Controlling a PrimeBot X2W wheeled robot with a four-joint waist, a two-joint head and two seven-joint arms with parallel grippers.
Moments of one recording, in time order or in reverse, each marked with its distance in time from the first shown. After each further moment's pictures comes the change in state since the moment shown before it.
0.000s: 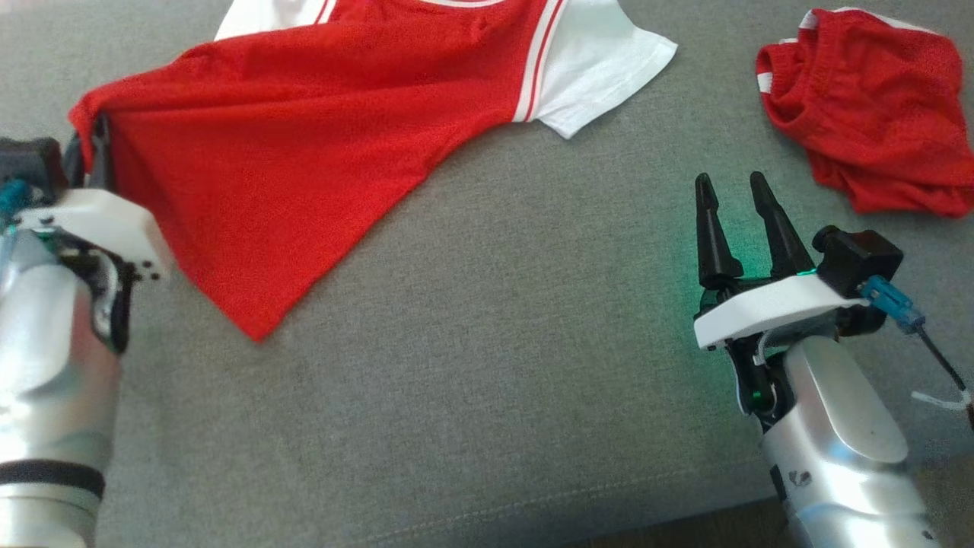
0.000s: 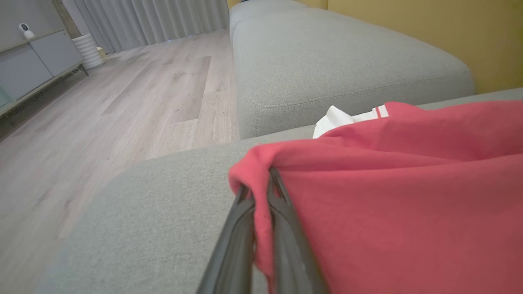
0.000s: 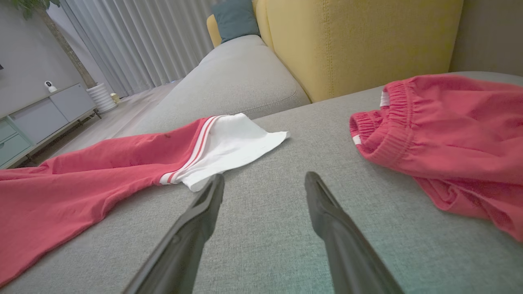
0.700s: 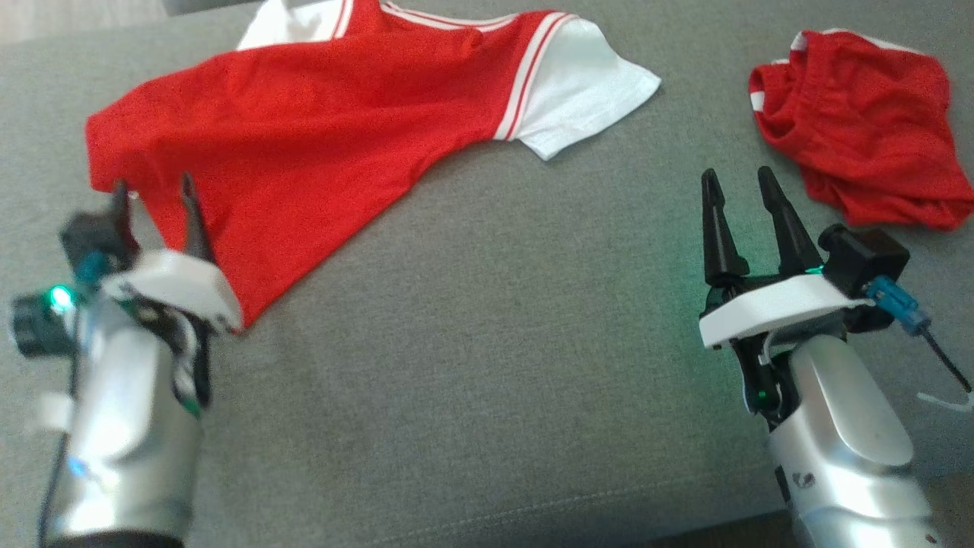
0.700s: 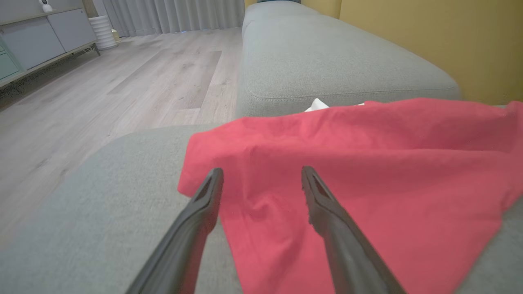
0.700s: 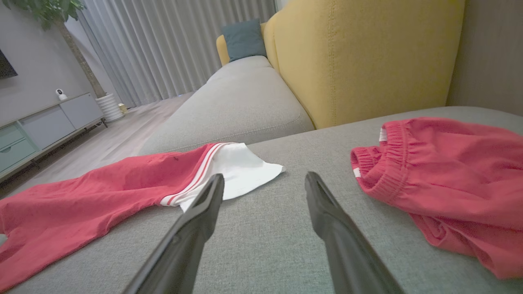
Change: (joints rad) left arm 0.139 -0.104 0.040 -0.107 -0.005 0.097 0.000; right arm 0.006 0.000 -0.020 -0.027 -0.039 0.000 0.000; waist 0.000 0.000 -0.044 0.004
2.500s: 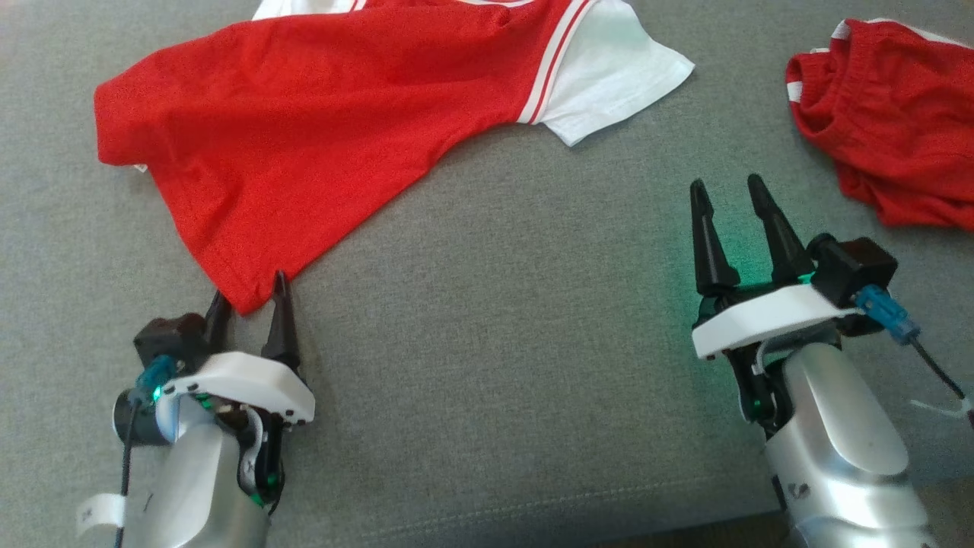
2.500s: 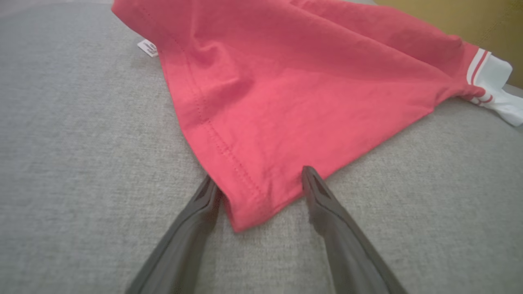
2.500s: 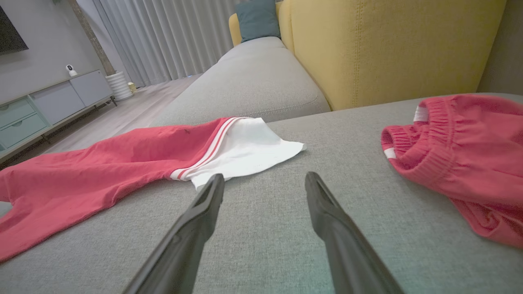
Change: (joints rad) left arm 0.265 -0.155 0.047 -0.140 -0.057 -0.122 -0.001; right arm 0.034 0.000 0.015 -0.034 -0.046 0.000 0.000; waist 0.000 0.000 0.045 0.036
